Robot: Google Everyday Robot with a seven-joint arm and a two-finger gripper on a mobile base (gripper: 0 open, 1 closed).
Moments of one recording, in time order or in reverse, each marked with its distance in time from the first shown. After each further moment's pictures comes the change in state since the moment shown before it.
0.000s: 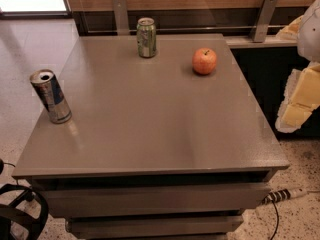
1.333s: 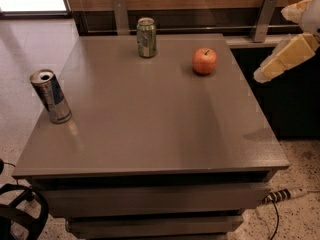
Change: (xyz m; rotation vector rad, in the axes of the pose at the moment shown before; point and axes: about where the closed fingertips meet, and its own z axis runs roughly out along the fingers) arm -0.005 -0.107 0.026 0.121 -0.428 0.226
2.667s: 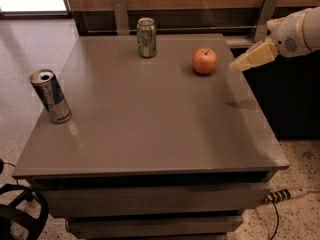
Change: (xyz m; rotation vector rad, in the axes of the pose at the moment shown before) arm 0.022 -0.073 0.088 0.118 -0.147 0.171
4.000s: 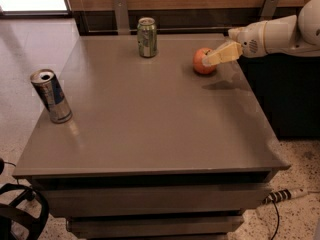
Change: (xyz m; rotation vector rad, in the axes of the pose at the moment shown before) arm -0.020 -0.006 0.108 -0.228 -0.197 0.105
